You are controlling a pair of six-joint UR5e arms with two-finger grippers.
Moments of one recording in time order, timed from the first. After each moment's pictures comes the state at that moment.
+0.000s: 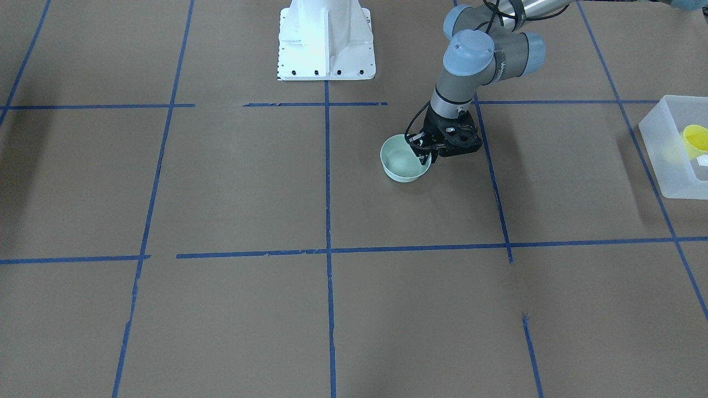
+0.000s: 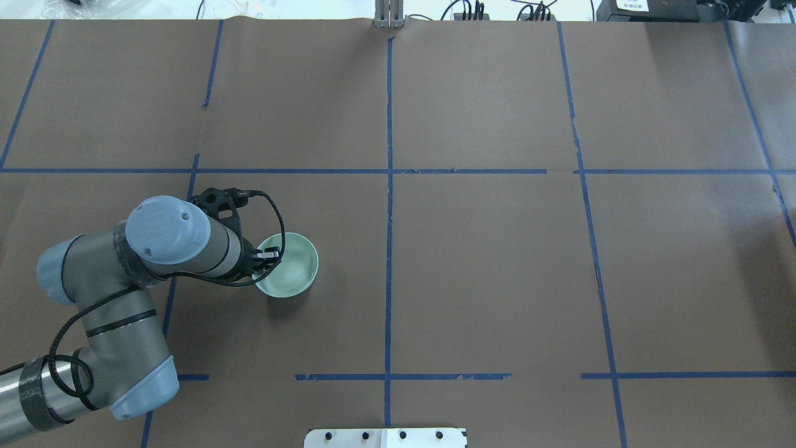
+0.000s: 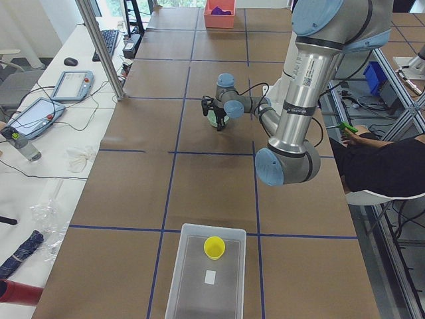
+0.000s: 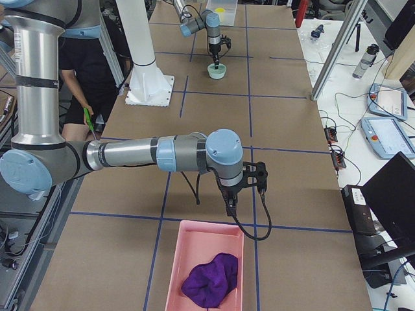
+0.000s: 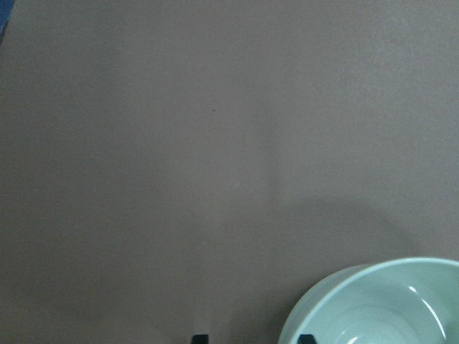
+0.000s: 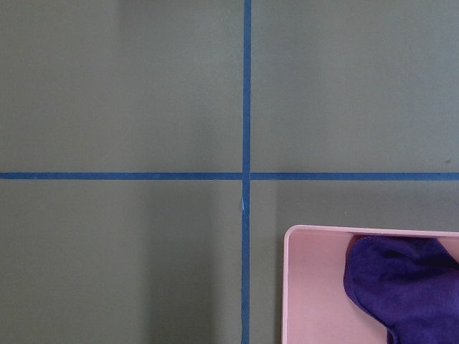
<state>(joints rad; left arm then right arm) -0.49 -1.90 -1.80 -1.83 -1.82 -1.44 1.71 -1.64 1.80 -1.63 2.40 -0.02</state>
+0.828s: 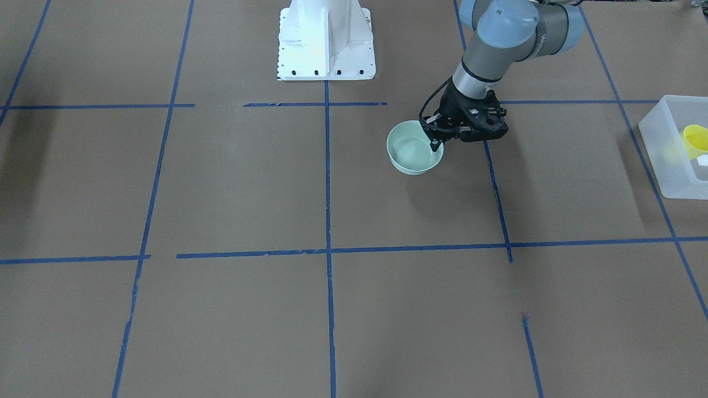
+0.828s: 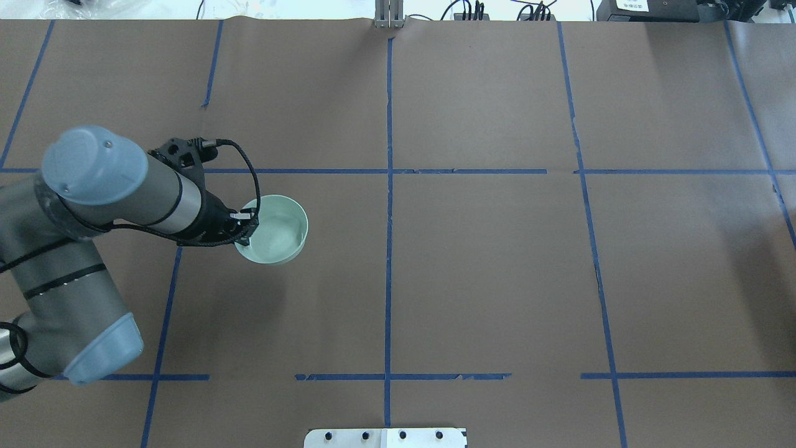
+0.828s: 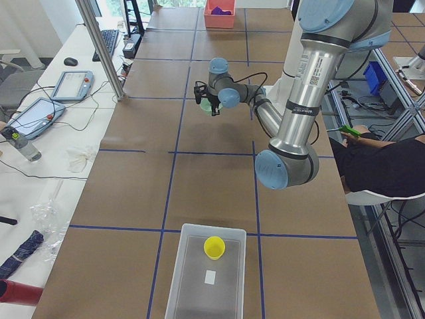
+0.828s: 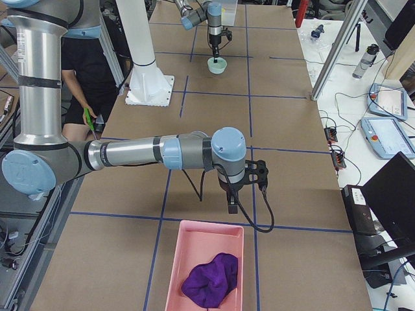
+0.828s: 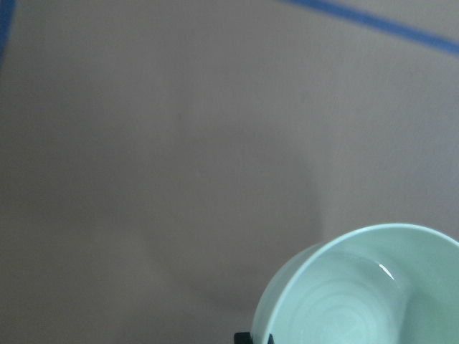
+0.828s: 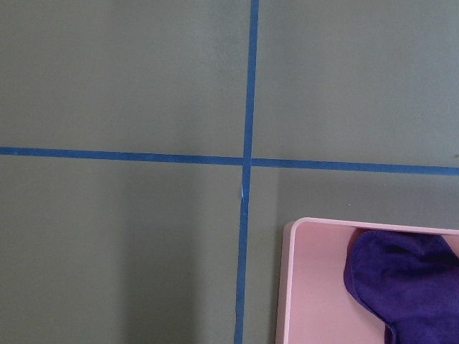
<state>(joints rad) -0.67 -1.89 -1.97 -1.73 -1.99 -1.34 1.63 -1.65 1.80 -1.63 2.33 -0.01</state>
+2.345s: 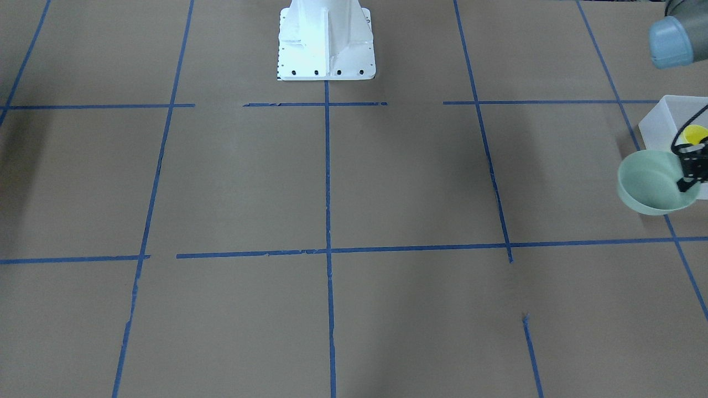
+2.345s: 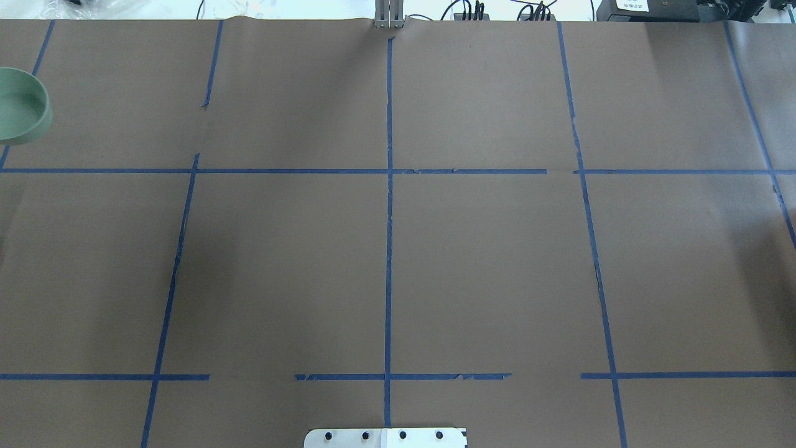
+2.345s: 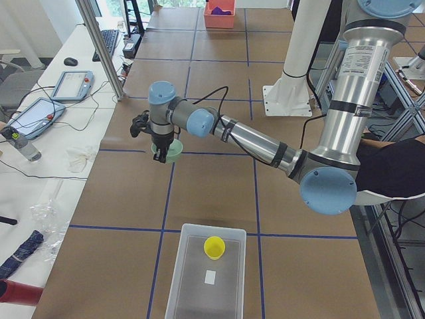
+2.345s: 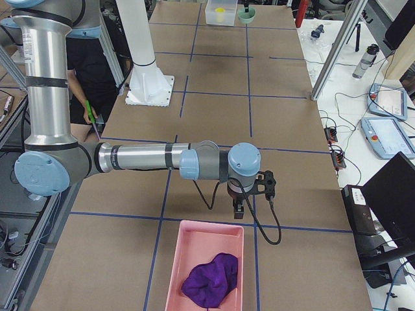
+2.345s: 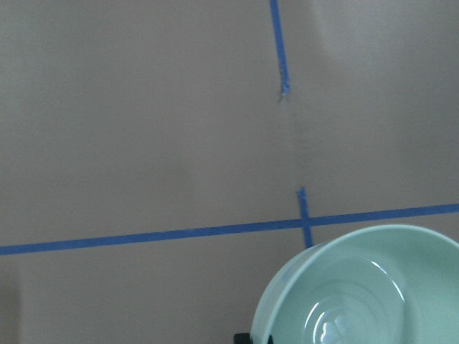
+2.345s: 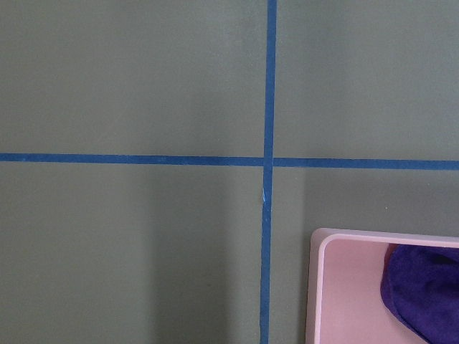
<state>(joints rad) -1.38 -1.76 -1.74 -1.58 -2.23 -0.21 1.61 -1.58 1.66 -1.62 2.43 -0.01</state>
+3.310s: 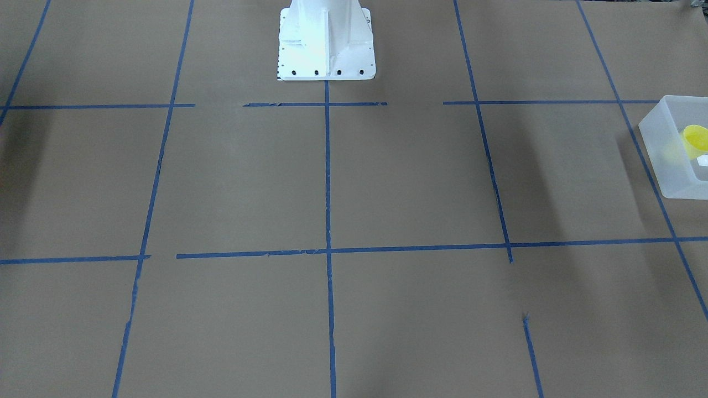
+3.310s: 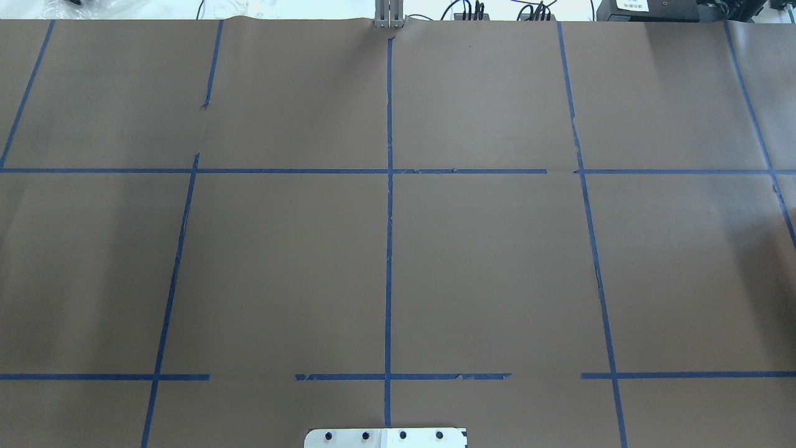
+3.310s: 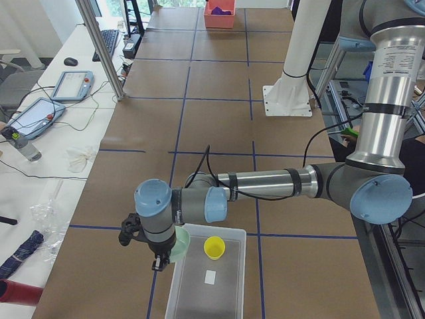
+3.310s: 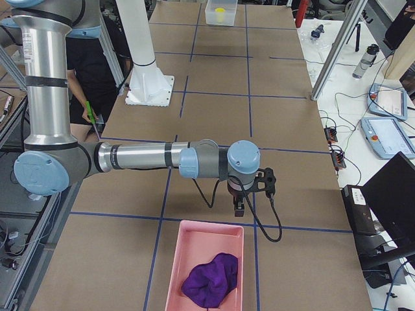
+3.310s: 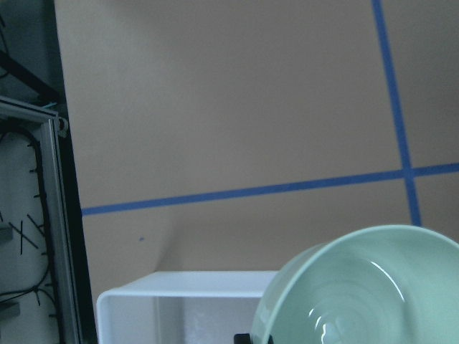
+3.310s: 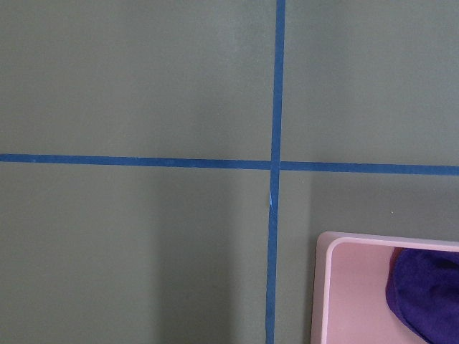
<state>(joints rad) -1.71 -1.63 -1.40 -1.63 -2.16 0.26 1.61 -1.58 1.67 -1.61 2.43 -0.01</state>
